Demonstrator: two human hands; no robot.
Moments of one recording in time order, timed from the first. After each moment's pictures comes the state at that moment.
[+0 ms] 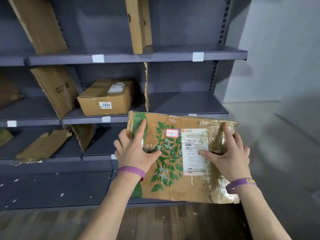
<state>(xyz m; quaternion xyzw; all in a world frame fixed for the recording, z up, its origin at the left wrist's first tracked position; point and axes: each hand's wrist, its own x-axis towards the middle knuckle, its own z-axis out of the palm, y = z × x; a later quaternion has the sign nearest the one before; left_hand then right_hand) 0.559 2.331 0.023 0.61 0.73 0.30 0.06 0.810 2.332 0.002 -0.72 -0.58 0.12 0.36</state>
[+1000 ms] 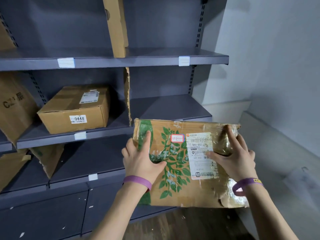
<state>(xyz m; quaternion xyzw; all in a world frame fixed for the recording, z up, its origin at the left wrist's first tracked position) 0.552 2.400 -0.004 0.69 0.66 0.27 0.11 0.802 2.357 0.006 -0.79 -0.49 0.10 0.36</state>
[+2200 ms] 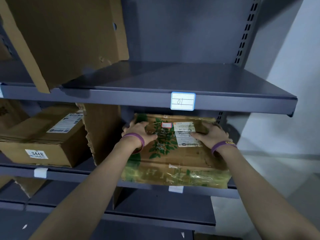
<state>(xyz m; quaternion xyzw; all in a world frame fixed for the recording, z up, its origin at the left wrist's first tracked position) 0.644 2.763 0.056 0.60 0.77 0.12 0.16 0.908 2.817 0.024 -0.69 -0.67 0.20 0.17</state>
